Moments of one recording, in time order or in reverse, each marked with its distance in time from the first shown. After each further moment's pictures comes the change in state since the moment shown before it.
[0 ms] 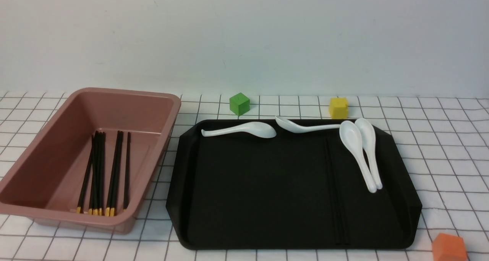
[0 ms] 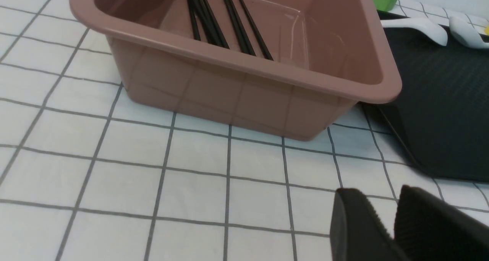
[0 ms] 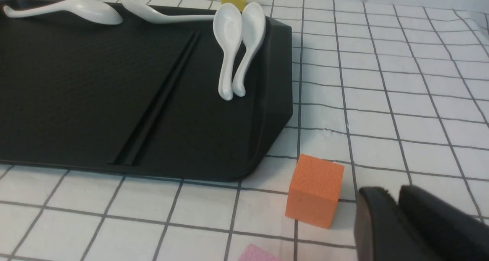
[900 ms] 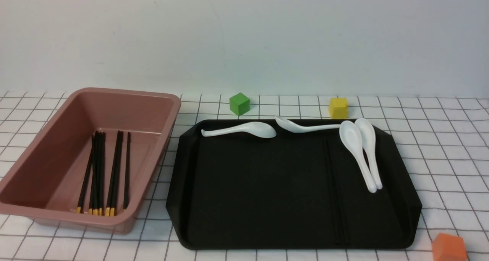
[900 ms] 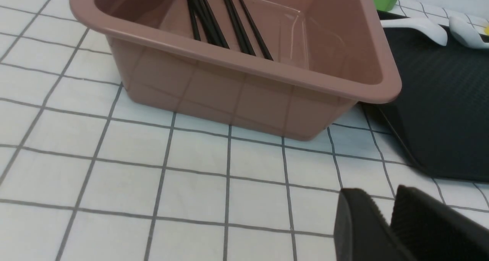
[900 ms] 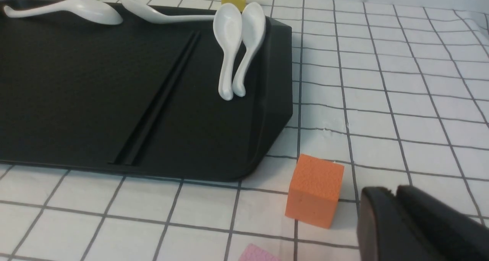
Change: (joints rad) right arm 0.000 0.000 0.000 0.000 0.000 0.000; left arm 0.000 0.000 0.000 0.000 0.000 0.001
